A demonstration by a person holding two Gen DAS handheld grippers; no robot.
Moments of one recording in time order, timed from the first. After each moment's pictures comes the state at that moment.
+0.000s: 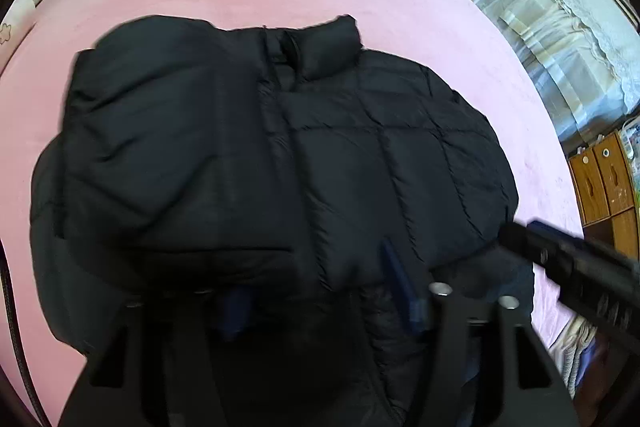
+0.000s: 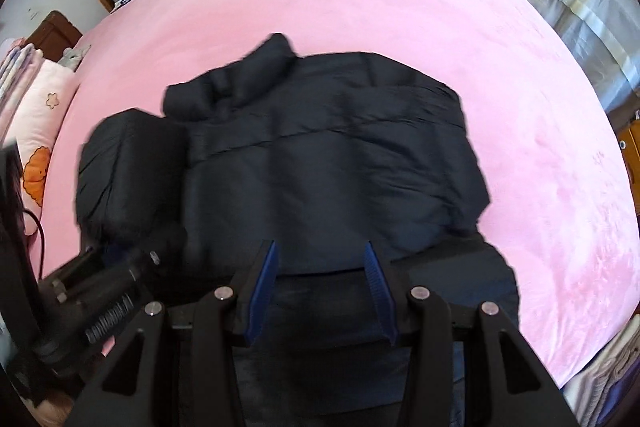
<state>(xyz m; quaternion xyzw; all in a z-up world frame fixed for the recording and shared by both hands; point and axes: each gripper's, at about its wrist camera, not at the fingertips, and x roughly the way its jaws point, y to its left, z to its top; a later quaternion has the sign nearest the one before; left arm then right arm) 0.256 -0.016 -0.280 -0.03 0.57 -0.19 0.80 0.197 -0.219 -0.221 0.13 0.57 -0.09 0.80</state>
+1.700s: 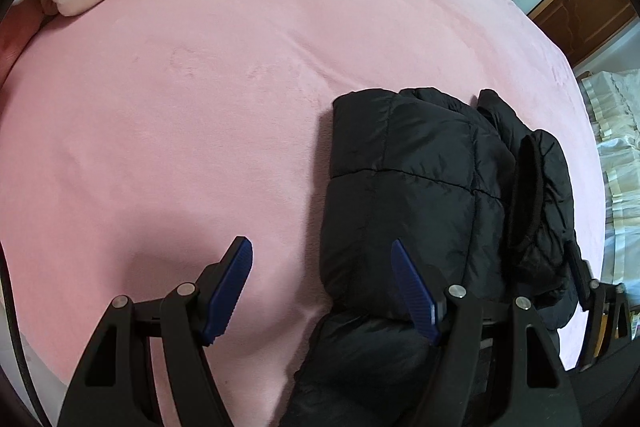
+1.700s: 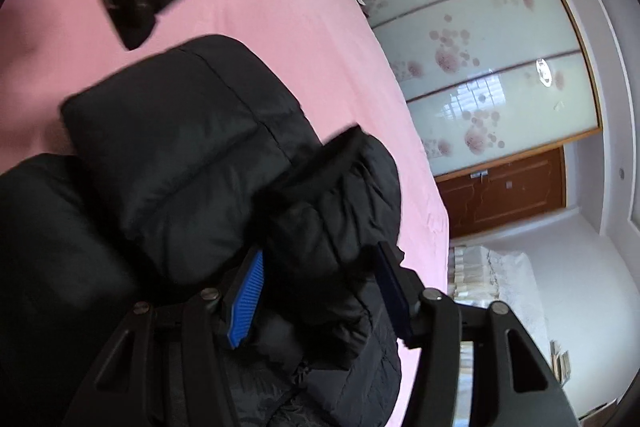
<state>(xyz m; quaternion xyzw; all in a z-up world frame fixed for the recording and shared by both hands) 0.235 0.267 -0.297 -0.20 0.58 0.06 0.79 0.191 0.084 -0.293 -0.50 0.35 0.00 0.79</state>
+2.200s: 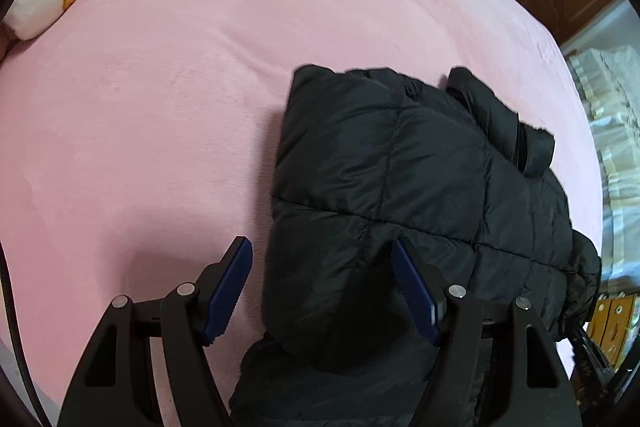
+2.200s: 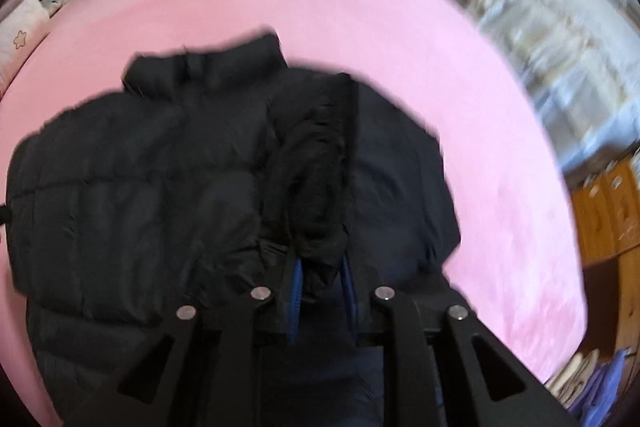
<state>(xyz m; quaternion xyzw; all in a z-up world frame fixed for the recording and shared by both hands) 0.268 0.208 -0.318 -0.18 0.59 0.02 0.79 0.199 -0.188 -0.251 0.01 0.57 -0.14 0.81</state>
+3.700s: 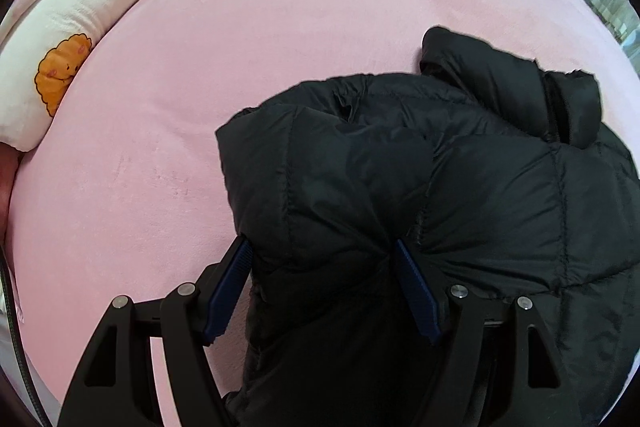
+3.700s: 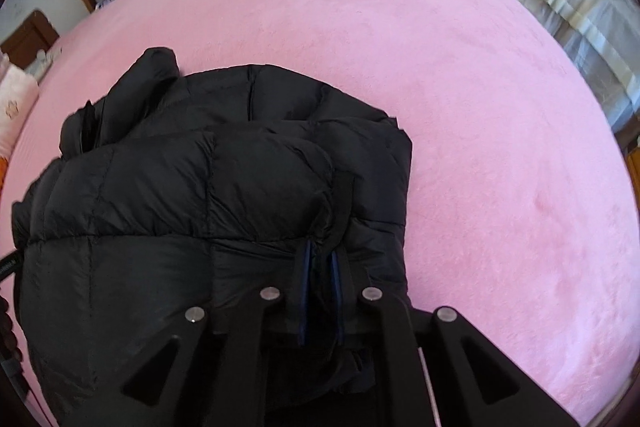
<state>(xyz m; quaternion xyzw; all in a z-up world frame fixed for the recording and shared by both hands) 0.330 0.119 -0.340 -0.01 0.57 0.06 0.82 0.257 -0.311 -0.300 0.07 0.56 -0.11 0.82</state>
